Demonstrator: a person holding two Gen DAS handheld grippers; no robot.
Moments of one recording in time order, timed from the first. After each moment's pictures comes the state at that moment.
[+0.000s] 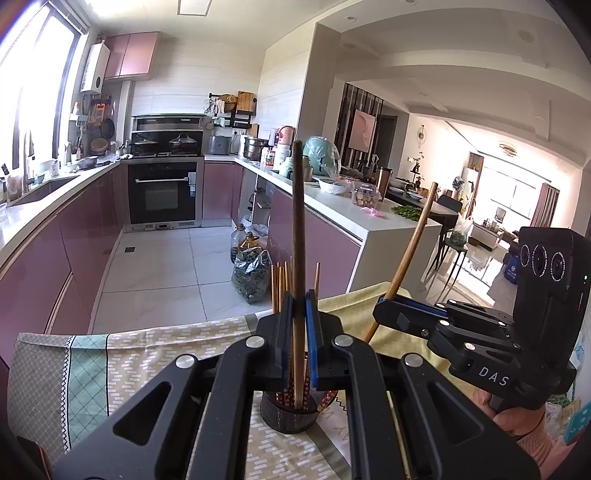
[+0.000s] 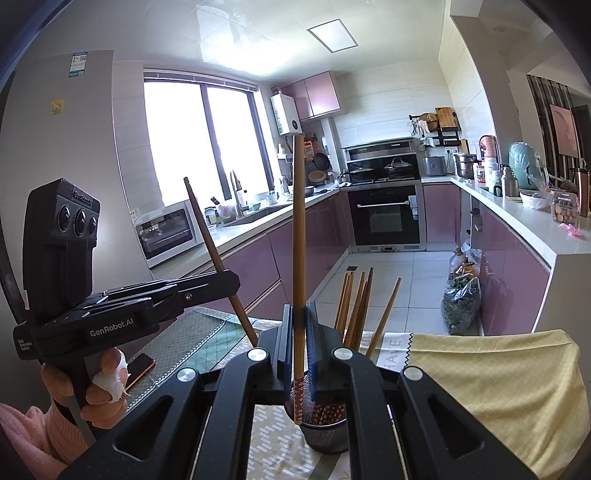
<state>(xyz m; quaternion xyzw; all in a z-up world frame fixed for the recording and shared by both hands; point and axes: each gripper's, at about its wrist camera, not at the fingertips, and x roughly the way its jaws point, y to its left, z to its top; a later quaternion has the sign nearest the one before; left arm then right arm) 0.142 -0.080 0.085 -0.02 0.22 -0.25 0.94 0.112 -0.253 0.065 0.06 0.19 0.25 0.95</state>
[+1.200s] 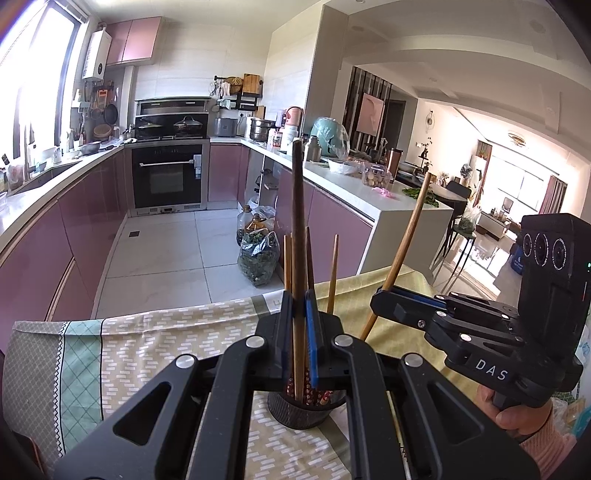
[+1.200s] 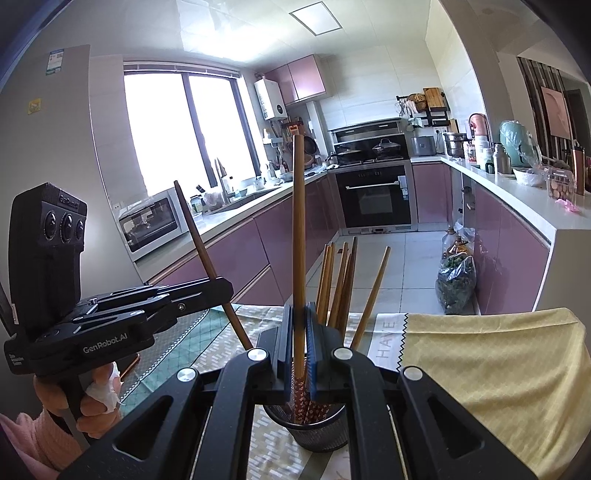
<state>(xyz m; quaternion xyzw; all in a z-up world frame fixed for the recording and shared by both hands) 0.182 -0.090 0.061 -0.01 0.25 -0.24 0.94 0.148 -0.258 0.040 0.07 0.22 0.23 0.95</state>
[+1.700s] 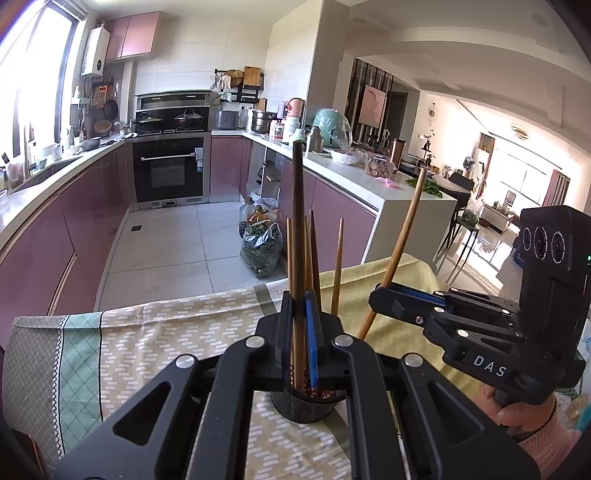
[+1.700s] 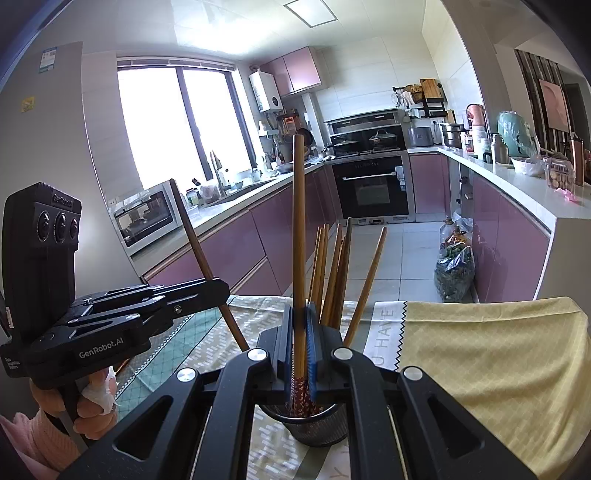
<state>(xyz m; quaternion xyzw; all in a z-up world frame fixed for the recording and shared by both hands) 0.183 -0.091 0.053 -0.01 0.27 -0.23 0.94 0.155 -0.259 0.030 0.07 0.24 0.22 0.94</state>
